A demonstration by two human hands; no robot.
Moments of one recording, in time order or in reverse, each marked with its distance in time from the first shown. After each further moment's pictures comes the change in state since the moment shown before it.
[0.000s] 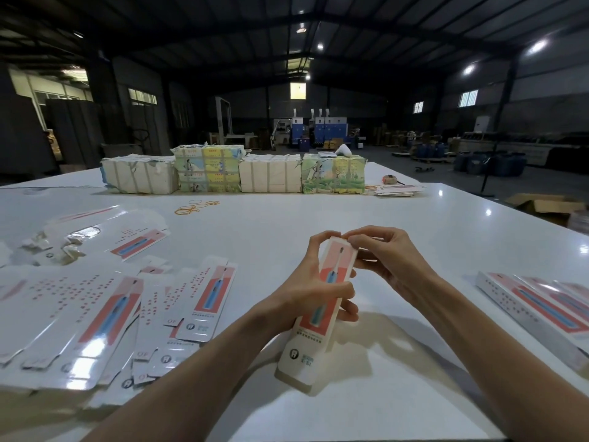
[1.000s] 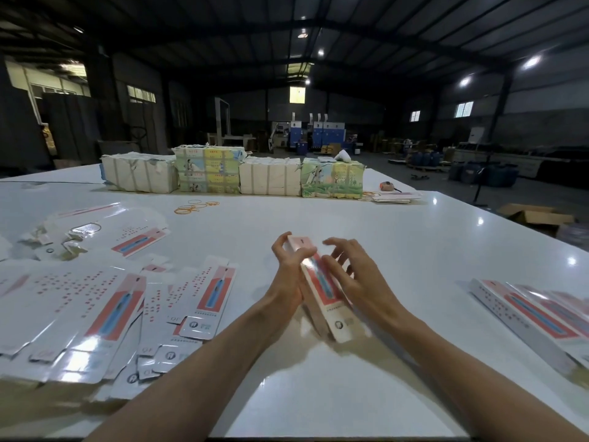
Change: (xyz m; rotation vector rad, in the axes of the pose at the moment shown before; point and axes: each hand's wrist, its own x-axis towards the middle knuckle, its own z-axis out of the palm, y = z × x) left_hand 0.014 -0.015 -0.013 -0.520 0.439 0.055; right_hand -0.014 0.040 0.035 -0.666 -0.005 -0.398
